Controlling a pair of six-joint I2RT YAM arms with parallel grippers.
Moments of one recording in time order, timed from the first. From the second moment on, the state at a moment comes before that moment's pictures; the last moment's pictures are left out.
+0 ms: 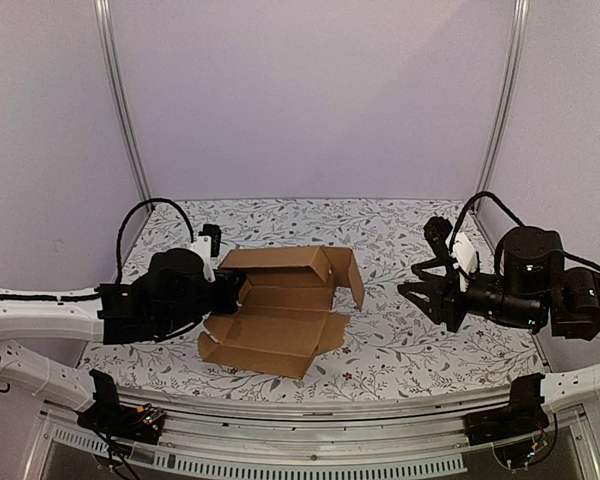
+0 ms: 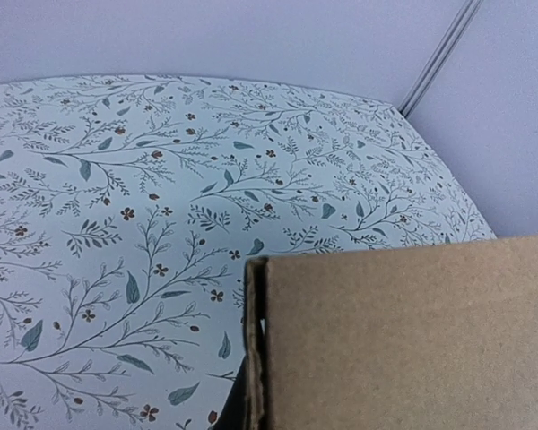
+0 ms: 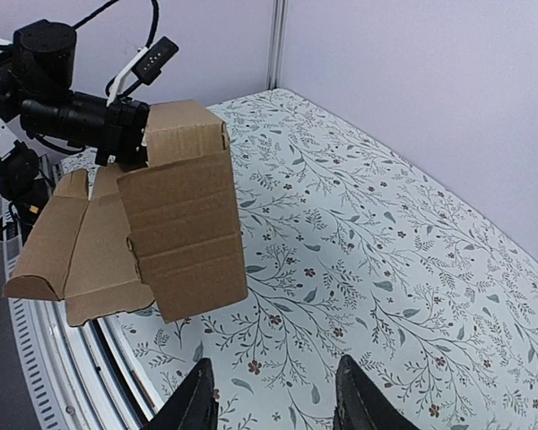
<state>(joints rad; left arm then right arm) -1.02 1.14 0.64 0.04 -0.49 -0.60 1.19 0.81 0.86 -0.42 0.30 0.08</state>
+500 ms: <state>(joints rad) -1.02 1.14 0.64 0.07 -0.35 -0.49 1.19 0.93 0.96 -0.50 0.01 -0.13</state>
